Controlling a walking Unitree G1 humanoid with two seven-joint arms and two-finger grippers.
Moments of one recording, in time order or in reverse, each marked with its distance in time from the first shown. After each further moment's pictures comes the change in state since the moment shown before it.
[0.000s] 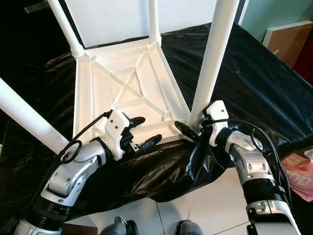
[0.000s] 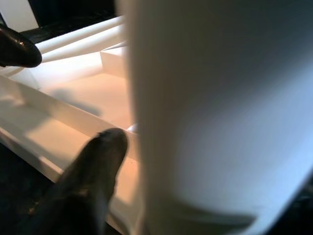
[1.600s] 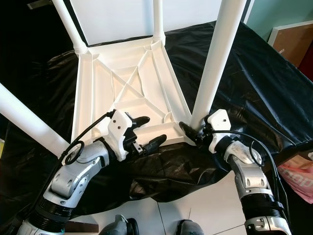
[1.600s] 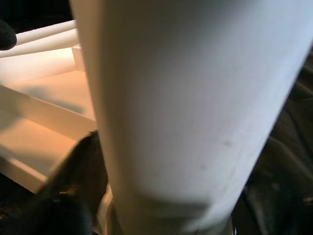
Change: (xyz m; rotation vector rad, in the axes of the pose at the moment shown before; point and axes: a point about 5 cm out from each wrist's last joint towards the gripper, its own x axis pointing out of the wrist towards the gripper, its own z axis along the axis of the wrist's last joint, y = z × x) left arm 0.004 -0.008 0.005 -0.010 -0.036 -0.028; right arm -0.014 0.013 -0.008 -0.026 -0.048 -0.177
